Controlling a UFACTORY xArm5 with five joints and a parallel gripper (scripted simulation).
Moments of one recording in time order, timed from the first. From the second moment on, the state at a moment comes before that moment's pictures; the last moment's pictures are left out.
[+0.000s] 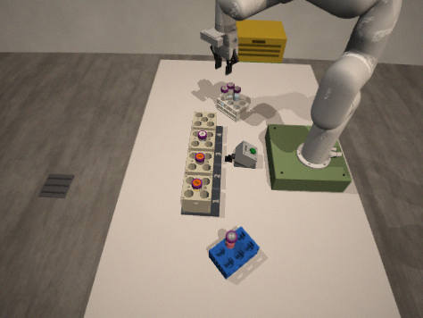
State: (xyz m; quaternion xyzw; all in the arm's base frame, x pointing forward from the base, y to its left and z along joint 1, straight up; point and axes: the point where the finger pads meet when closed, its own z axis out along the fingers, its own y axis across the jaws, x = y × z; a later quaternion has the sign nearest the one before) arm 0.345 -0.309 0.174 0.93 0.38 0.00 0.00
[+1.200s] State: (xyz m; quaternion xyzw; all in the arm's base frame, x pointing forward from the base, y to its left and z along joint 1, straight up) arm 0.333 -0.350 0.142 0.93 0.38 0.00 0.00
